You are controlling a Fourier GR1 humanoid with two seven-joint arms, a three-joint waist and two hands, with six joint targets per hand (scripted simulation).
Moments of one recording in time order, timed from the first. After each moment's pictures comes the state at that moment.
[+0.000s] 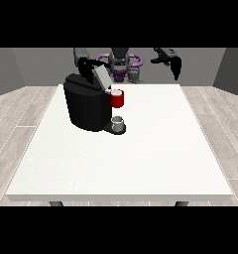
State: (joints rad) left arm -0.26 0.09 0.19 -1.38 0.02 -0.21 -0.09; right arm -0.62 -0.16 -0.09 -1.10 0.00 0.06 -0.06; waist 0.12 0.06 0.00
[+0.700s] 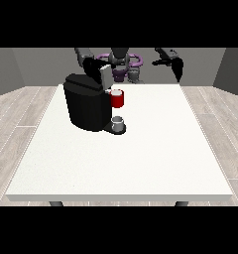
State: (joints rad) left arm -0.26 0.12 0.19 -1.34 0.03 -0.19 -0.09; right arm -0.69 -0.13 -0.06 -1.04 0.04 0.06 -0.06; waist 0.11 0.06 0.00
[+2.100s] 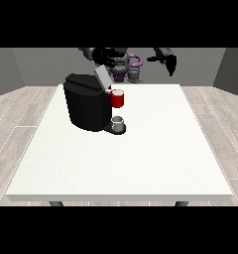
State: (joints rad) left arm -0.17 0.08 0.14 -1.32 0.03 -0.17 -0.19; right arm -0.57 -0.01 0.11 -1.12 -0.01 0.04 -0.15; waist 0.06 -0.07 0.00
